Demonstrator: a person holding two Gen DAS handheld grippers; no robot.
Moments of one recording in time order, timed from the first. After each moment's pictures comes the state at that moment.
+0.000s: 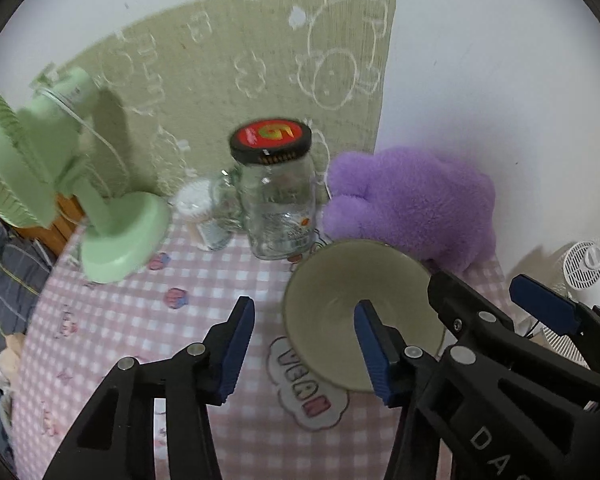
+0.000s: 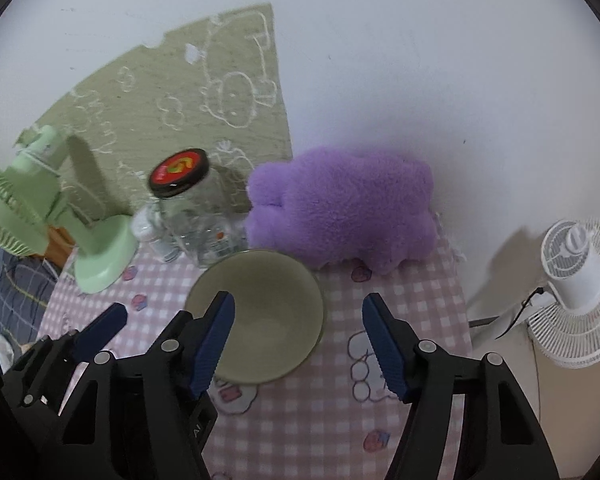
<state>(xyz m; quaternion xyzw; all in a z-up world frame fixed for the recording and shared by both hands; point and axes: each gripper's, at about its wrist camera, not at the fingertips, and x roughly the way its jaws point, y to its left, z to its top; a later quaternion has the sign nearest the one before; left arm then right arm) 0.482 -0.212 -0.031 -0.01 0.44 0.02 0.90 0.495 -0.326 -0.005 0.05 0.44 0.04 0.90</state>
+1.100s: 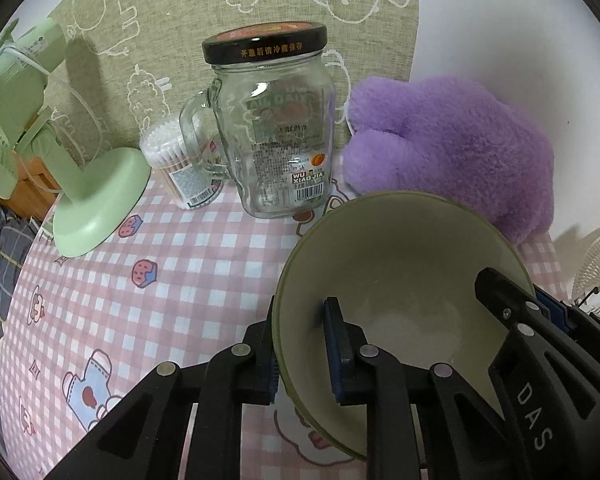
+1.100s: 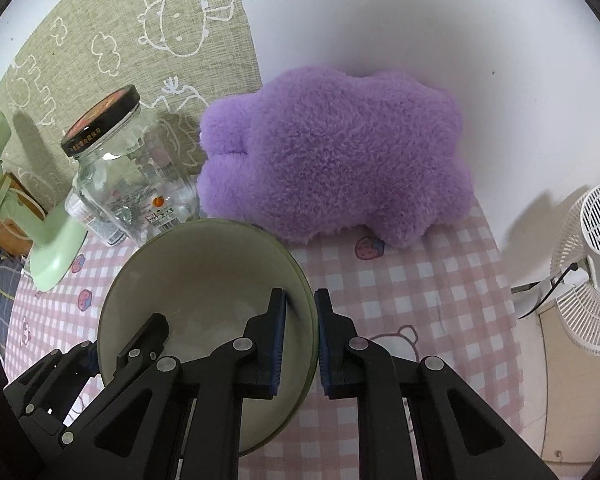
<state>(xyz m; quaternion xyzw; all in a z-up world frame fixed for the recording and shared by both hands) 0.513 -0.212 -0.091 -0.01 0.49 0.04 0.87 0.535 -0.325 -0.079 0.06 0.48 0.03 0.87</state>
